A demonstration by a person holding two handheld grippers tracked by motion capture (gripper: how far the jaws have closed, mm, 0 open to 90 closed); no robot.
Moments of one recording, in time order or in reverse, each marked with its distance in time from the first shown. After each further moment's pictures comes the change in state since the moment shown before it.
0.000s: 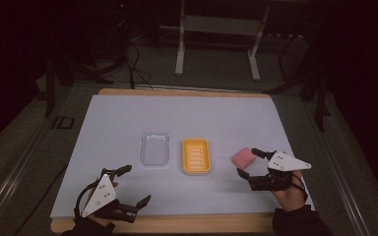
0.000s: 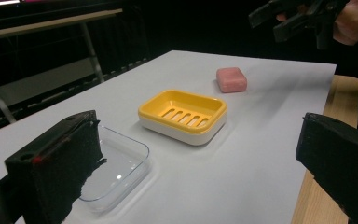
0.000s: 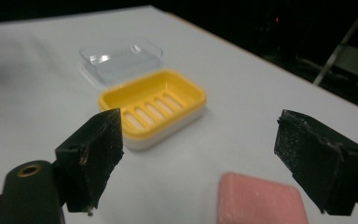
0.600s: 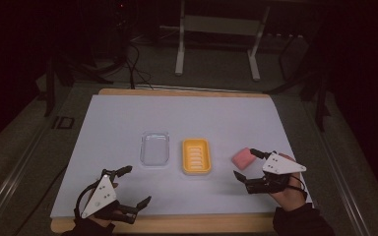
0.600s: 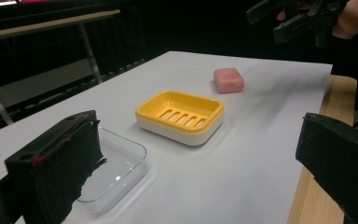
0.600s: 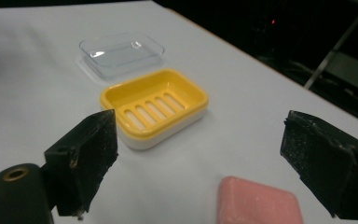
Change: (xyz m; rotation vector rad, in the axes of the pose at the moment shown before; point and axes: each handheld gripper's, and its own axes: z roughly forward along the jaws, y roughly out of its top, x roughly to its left) left arm -0.002 0.000 -0.001 -0.004 -0.007 0.004; right arm 0.013 0.008 0.002 0.043 -0.023 -0.057
